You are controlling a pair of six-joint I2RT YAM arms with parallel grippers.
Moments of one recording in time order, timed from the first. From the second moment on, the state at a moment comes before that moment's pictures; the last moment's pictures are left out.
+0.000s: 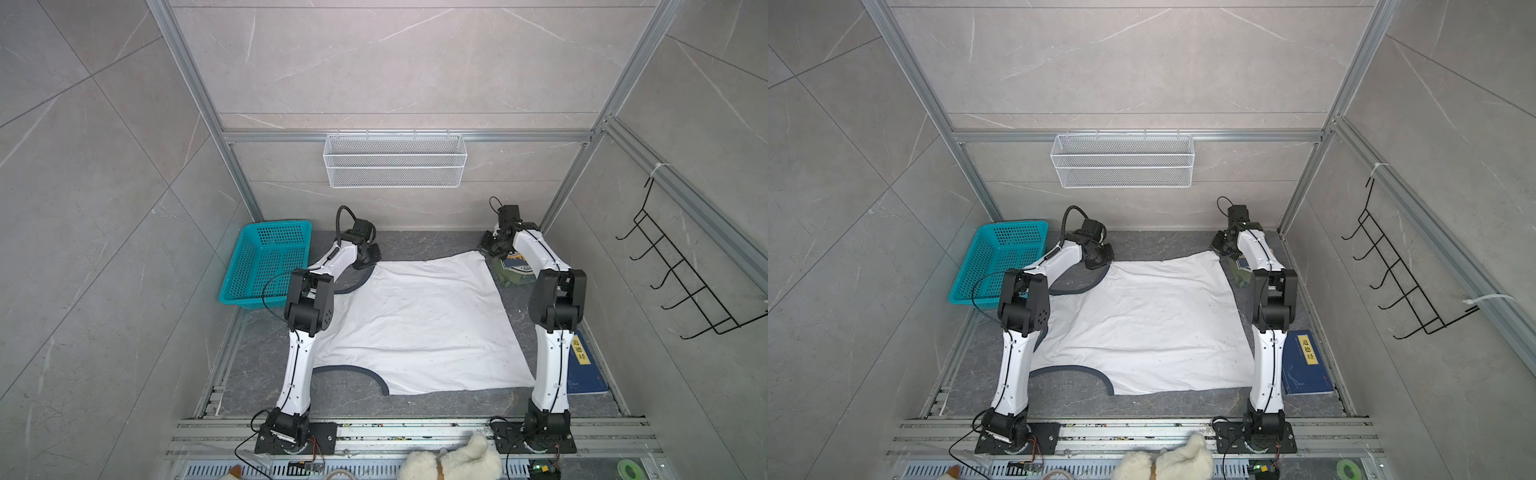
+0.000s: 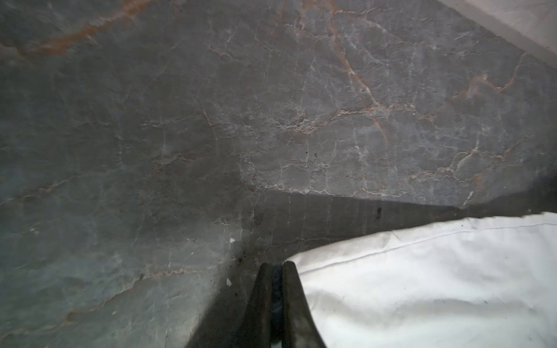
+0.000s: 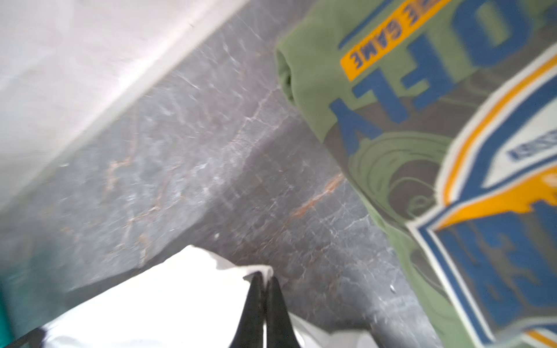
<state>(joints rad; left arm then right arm) -0.33 2.35 2.01 -0.67 0.11 -0.49 -0.02 2.26 1.99 -0.73 -0.21 0.52</state>
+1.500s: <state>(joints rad) -0.63 1.58 1.00 -0.44 -0.08 -0.56 -0.23 1.54 0.86 -0.27 -0.41 0.66</state>
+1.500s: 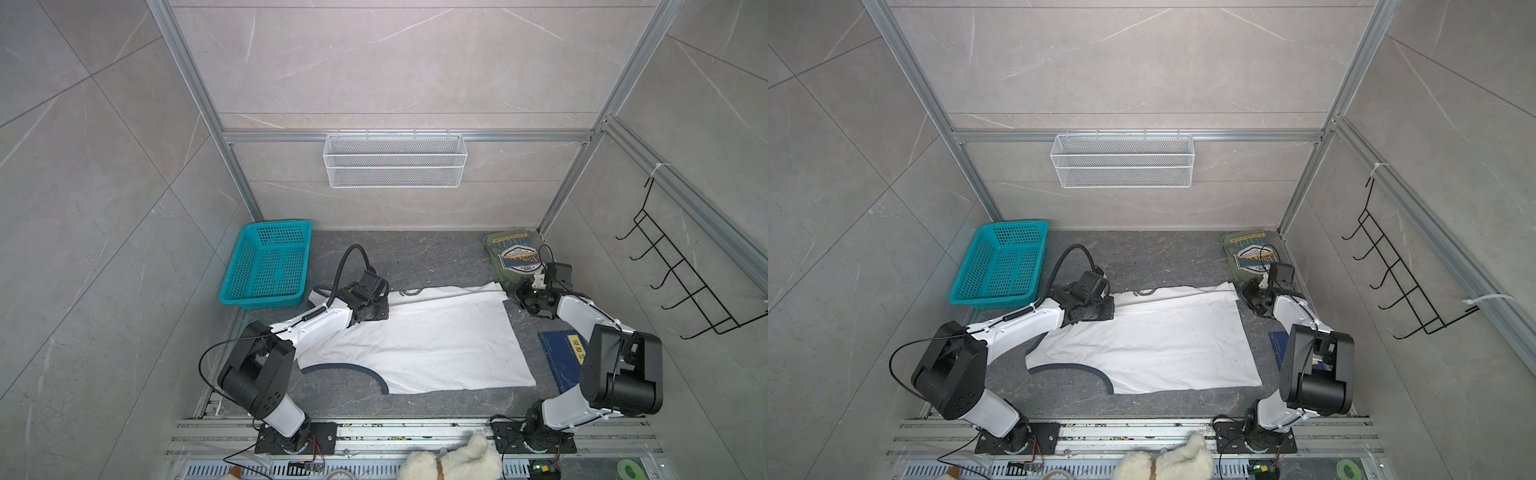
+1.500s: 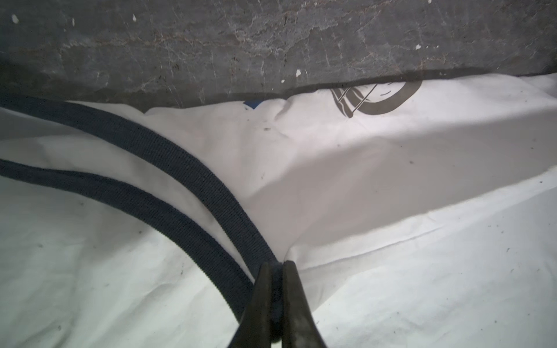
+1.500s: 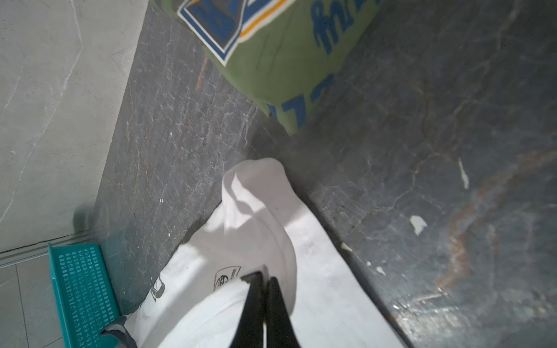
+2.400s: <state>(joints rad) -0.70 1.55 0.87 -0.37 -0.14 -0.67 -0.25 1.43 0.67 -0.24 -0.35 0.69</state>
